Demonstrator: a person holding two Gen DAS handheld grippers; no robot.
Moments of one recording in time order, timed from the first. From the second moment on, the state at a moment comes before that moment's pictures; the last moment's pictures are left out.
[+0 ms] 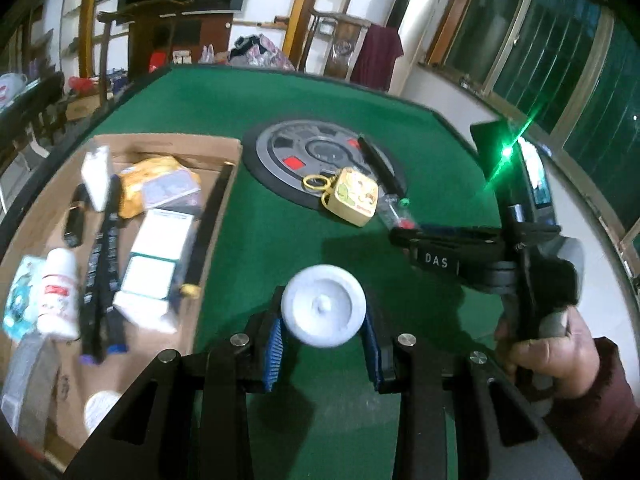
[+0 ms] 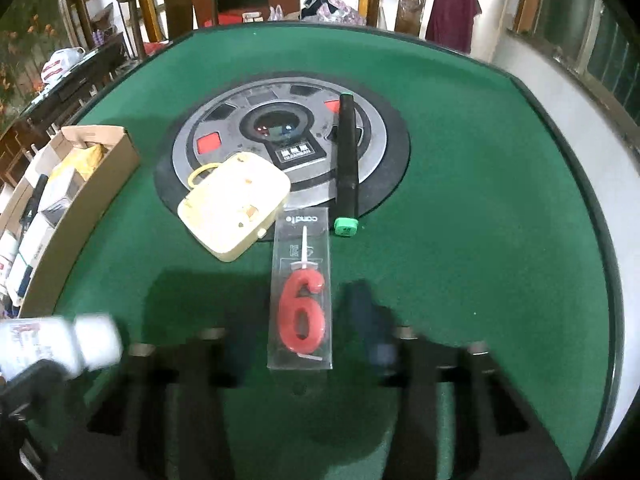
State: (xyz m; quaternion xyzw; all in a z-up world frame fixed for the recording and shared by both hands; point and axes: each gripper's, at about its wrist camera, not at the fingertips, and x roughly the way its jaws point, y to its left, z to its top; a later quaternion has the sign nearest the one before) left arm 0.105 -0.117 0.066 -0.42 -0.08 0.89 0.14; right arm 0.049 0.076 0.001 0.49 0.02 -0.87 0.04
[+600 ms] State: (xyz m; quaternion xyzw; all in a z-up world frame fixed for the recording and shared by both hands) left arm 0.173 -0.253 0.126 -0.33 -0.18 0.92 0.09; right arm 0.121 0.061 0.078 0.45 -0.13 -0.87 0.18
